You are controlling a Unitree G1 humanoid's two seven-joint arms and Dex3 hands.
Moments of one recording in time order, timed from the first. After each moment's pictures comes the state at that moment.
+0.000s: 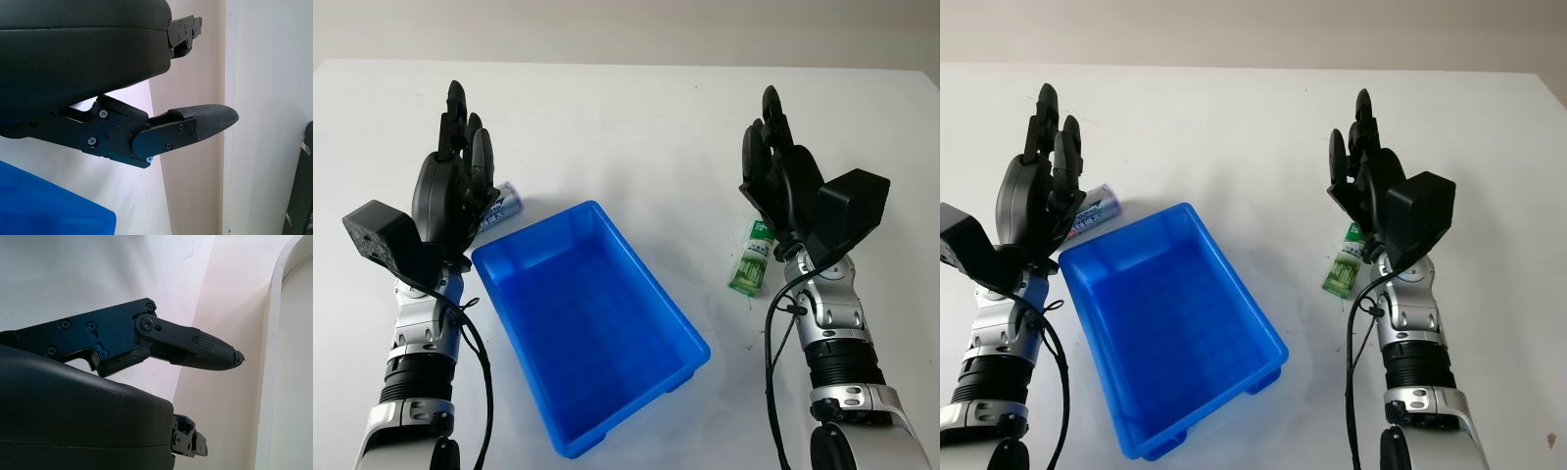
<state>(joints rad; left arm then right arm) -0.50 0.25 0.24 0.45 -0.23 -0.27 -0.28 -0.56 -0.23 -0.16 0.44 0.10 -0.09 0.17</state>
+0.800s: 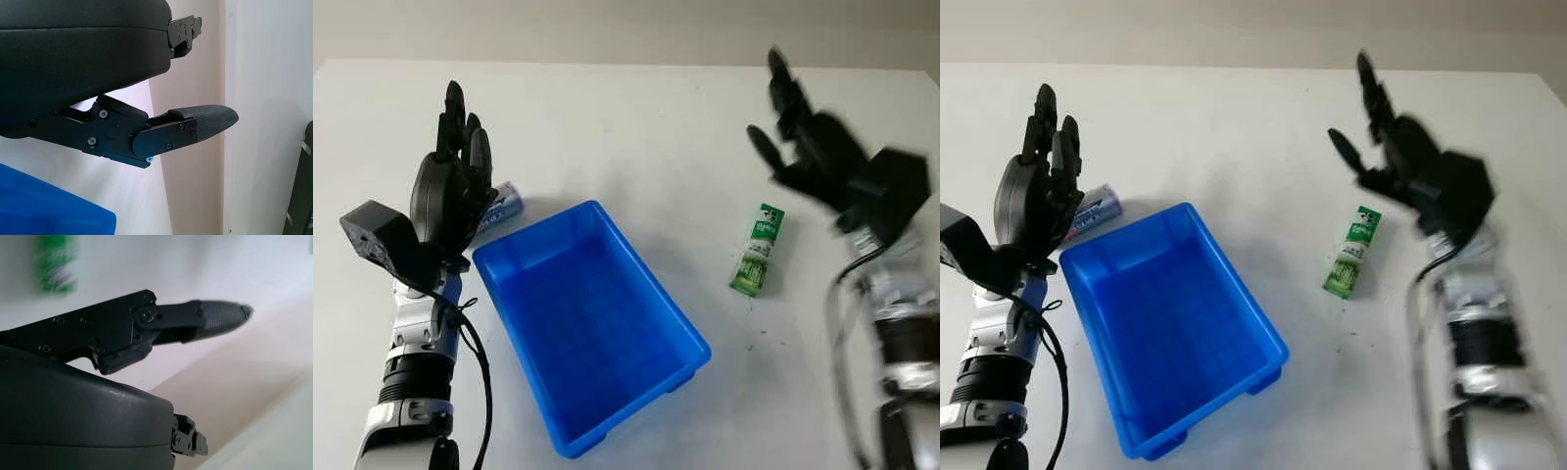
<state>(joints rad) -0.50 0.26 0.25 0.46 -0.24 -0.27 -0.30 -0.75 -0.78 -0.05 0.38 -0.20 -0.18 0.56</state>
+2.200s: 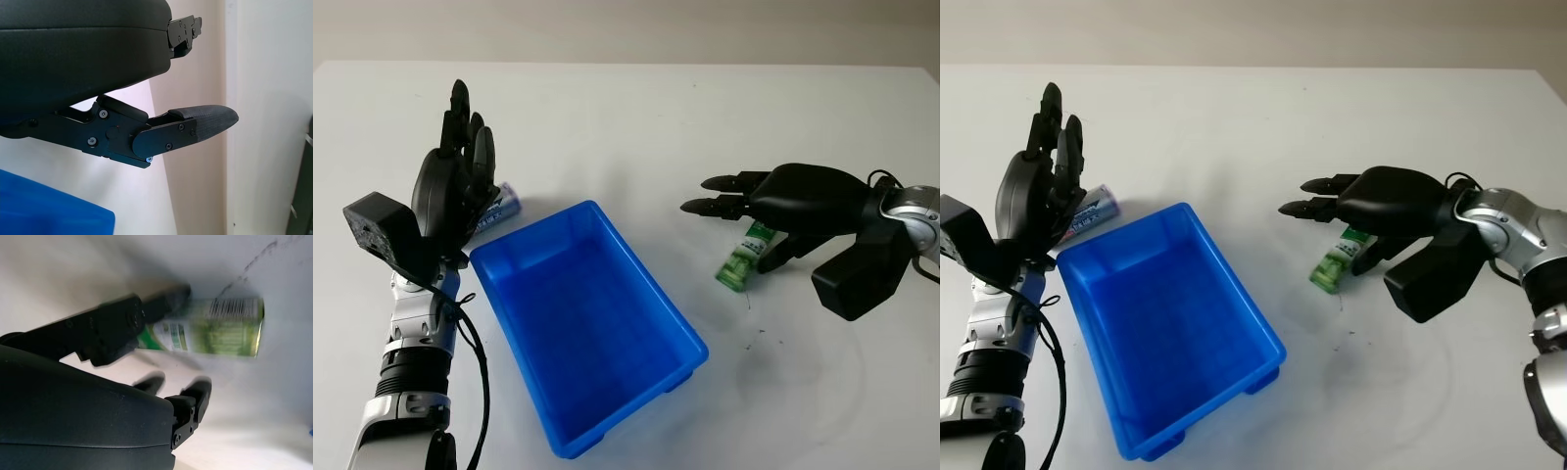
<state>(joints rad) -0.52 0.27 0.24 0.47 -0.22 -0.25 -0.29 -0.91 -0.86 0.47 0.95 -0.90 -1.03 -0.01</state>
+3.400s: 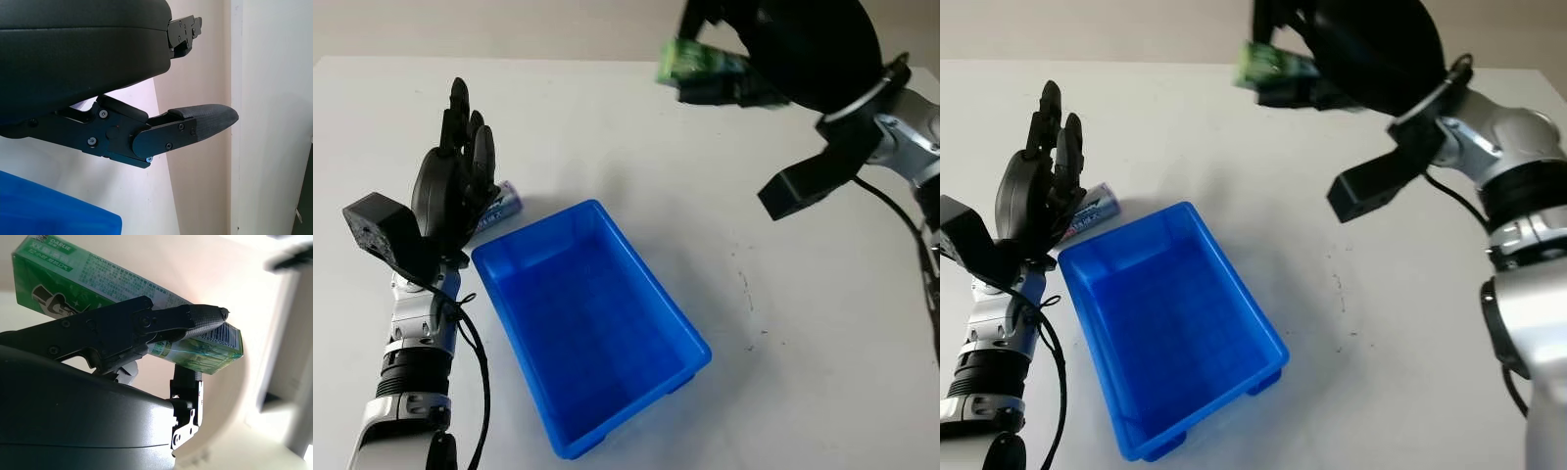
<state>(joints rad) -0.52 0.27 0.24 0.47 -0.22 -0.26 -0.29 -1.26 -0.67 0.44 0.87 -0.88 -0.93 -0.66</state>
